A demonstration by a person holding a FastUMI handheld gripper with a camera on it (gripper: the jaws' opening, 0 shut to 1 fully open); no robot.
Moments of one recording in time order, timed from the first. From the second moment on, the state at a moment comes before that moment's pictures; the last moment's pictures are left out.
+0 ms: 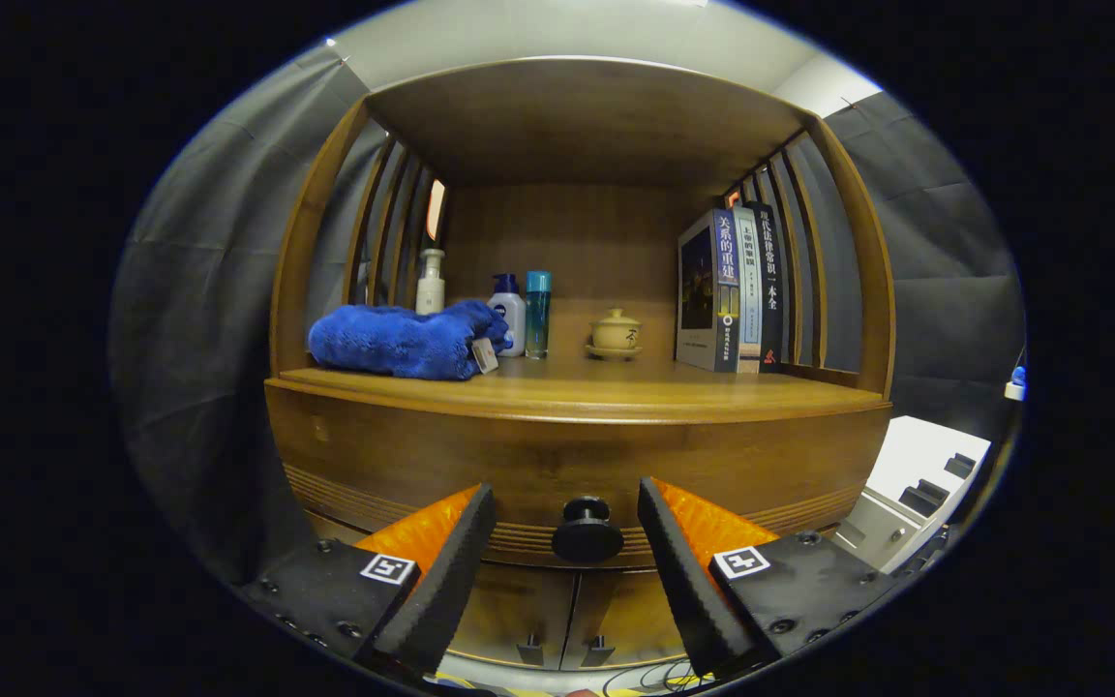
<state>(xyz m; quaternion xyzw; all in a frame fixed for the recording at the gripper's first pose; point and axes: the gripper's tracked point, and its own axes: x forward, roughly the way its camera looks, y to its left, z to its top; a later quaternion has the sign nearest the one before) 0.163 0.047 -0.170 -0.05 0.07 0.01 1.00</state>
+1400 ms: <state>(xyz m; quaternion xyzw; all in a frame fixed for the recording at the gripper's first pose) 0.171 0.029 -0.197 -0.02 0.09 0.00 1.00</state>
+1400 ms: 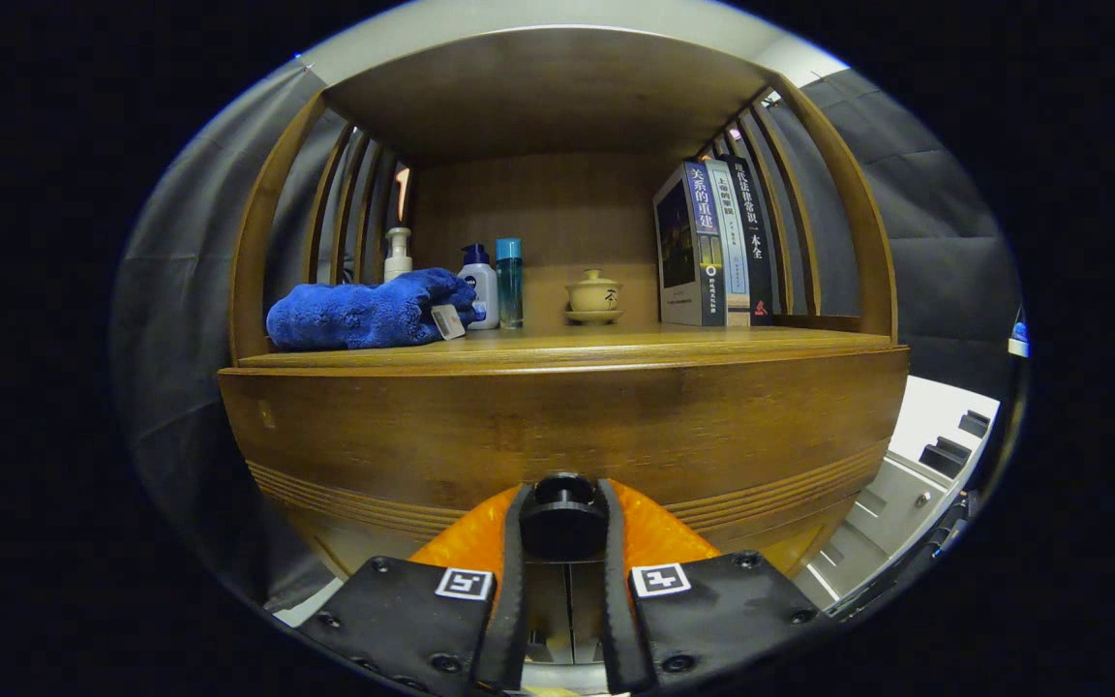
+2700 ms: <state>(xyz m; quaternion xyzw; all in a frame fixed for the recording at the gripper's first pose) 0.038 0.028 -0.189 -0.03 0.10 0.00 0.99</state>
